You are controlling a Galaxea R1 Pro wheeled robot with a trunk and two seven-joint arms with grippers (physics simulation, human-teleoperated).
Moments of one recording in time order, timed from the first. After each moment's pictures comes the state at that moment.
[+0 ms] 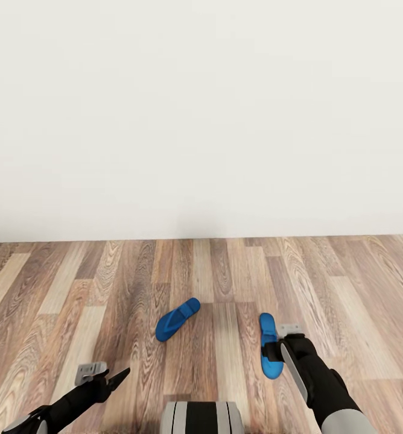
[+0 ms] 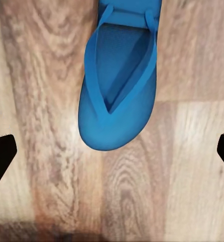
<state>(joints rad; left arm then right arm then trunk) -0.14 0.09 0.37 -1.05 0.11 0.31 -0.80 -0.48 -0.01 0.03 -0.94 0.00 0.81 -0.08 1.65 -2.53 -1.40</state>
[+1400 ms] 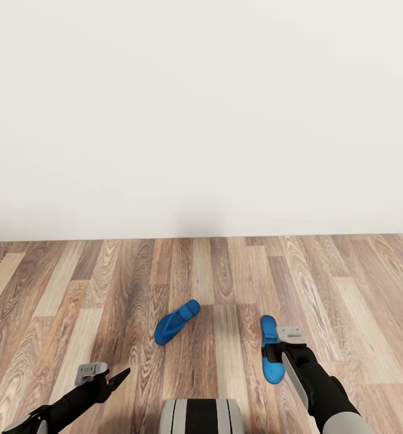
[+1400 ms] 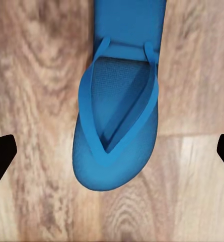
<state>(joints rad) -0.14 0.09 0.37 -1.05 0.11 0.31 -0.80 -0.48 -0.02 0.03 -0.84 0.00 0.61 -0.08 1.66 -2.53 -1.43</state>
